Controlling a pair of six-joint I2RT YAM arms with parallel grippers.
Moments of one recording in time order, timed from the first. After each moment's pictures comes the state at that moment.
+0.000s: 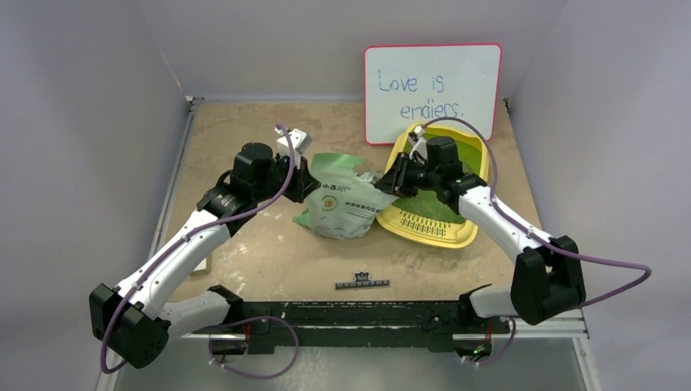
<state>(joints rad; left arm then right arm) -0.52 1.10 0.98 -0.32 0.28 -0.18 0.38 1.38 0.97 -0.26 -0.50 0.68</state>
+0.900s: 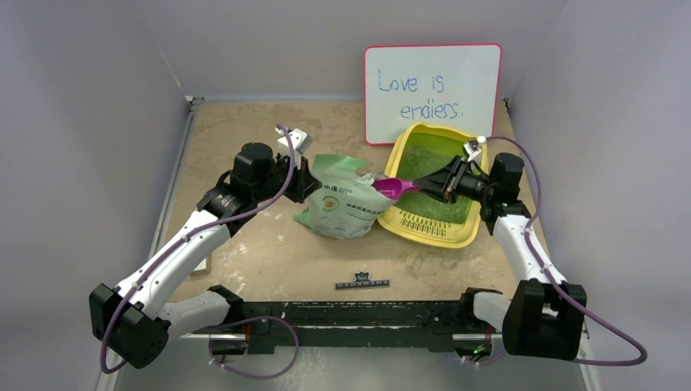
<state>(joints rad) -0.52 1.10 0.98 -0.31 0.30 -0.18 -0.09 1.14 0.68 0.04 -1.02 0.96</state>
